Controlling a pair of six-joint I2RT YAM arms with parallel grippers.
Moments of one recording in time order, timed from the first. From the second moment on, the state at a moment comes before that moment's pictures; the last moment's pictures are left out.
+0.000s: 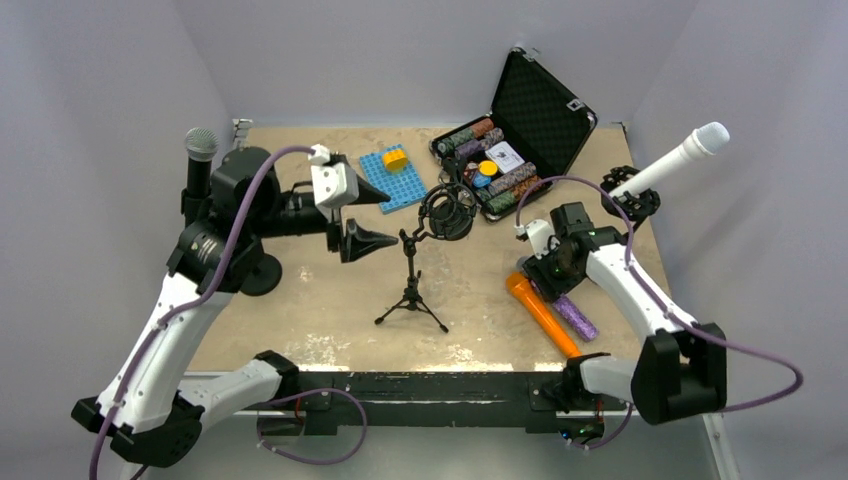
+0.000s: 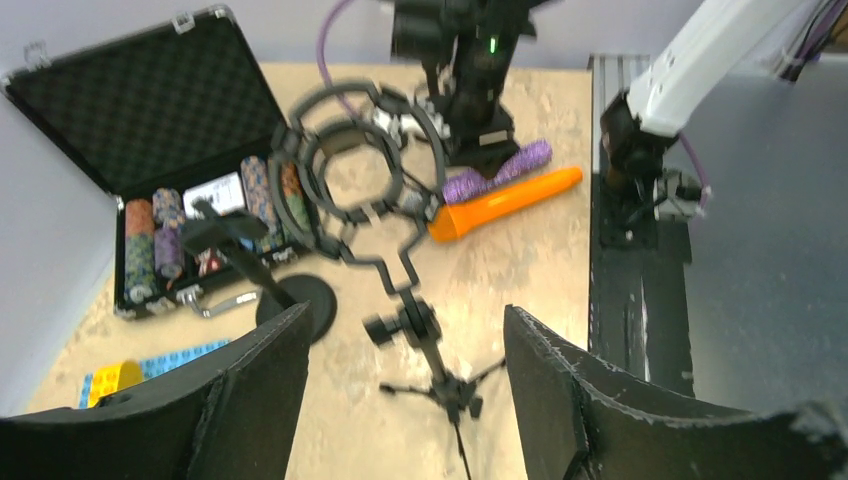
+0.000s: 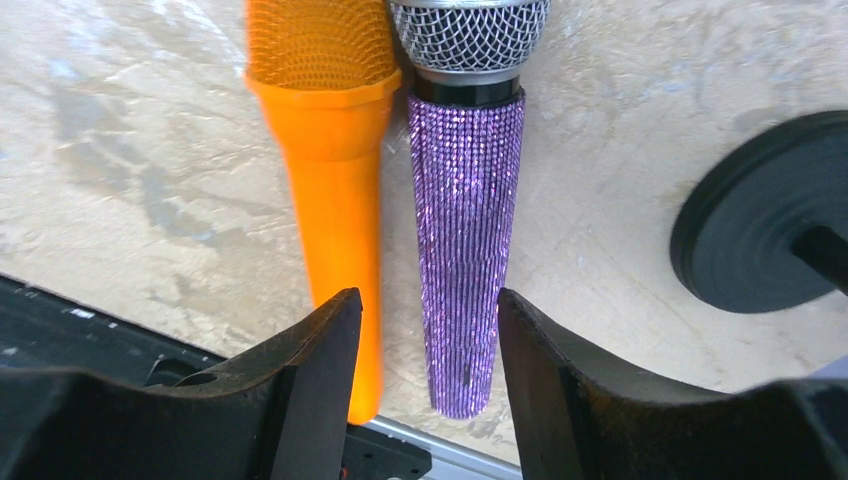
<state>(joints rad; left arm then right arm) -0.51 1.02 1.43 -0.63 0.81 0.28 0.18 1.23 0.84 -0.92 -0.05 -0.43</state>
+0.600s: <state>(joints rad) -0.51 0.93 1.00 -0.59 0.77 0.27 0.40 1.04 1.42 -1.07 -0.42 -0.43</state>
